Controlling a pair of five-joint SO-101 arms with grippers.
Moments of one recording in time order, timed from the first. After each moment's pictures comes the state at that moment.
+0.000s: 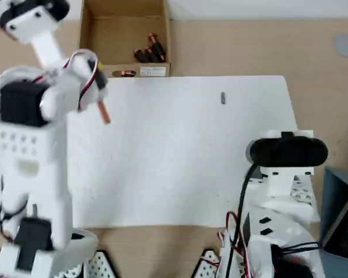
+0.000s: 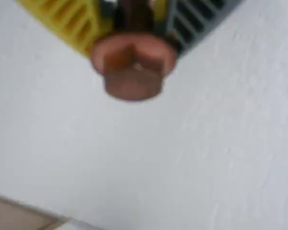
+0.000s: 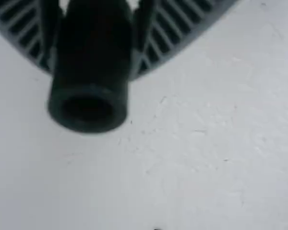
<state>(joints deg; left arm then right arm) 6.2 -15.3 -29.4 100.2 18.7 9.4 -89.5 41.9 90.2 -0.2</state>
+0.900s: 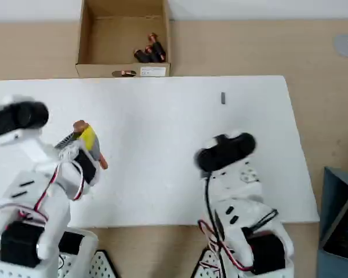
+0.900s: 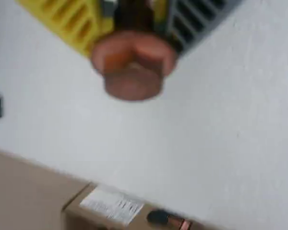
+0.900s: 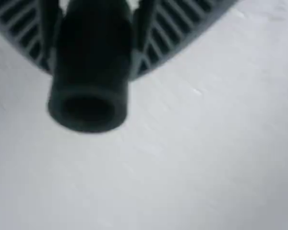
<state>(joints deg) 6.3 -82.0 45.8 66.9 18.7 -18.8 -103.6 72.3 72.0 -0.2</state>
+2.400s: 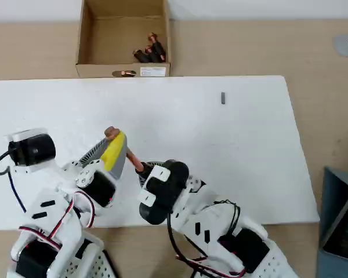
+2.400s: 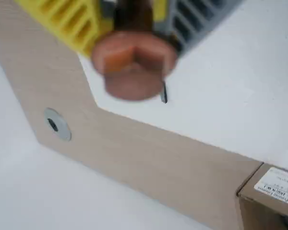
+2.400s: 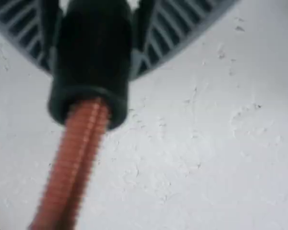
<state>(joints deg) 21.6 -104.4 66.5 52.1 30.3 -50.8 -103.6 79.6 54.2 5.0</state>
